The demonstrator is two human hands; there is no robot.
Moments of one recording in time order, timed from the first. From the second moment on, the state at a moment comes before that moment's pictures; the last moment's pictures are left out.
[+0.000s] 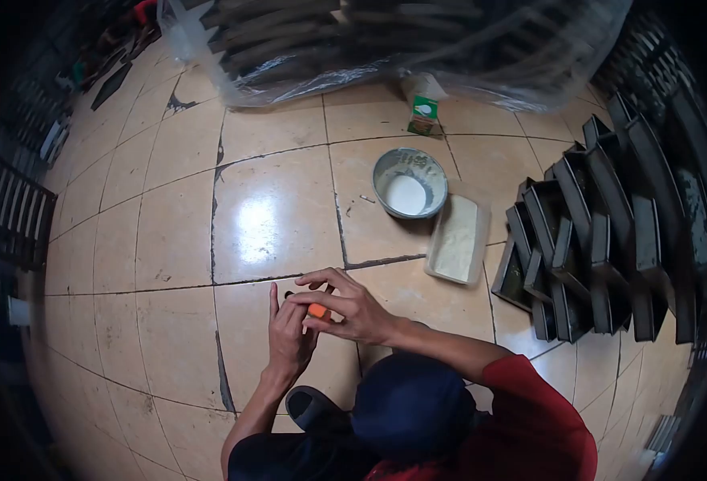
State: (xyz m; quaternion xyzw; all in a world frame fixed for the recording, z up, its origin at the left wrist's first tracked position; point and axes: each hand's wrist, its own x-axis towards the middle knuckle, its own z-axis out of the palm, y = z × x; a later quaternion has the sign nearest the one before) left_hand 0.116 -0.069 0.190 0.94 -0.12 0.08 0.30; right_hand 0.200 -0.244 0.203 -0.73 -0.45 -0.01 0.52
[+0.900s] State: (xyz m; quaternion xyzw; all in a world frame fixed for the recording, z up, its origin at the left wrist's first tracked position) left_hand -0.085 0.011 0.118 0.87 0.34 0.09 0.36; right_hand 0.406 -0.371 0.115 -0.89 -0.08 -0.01 0.45
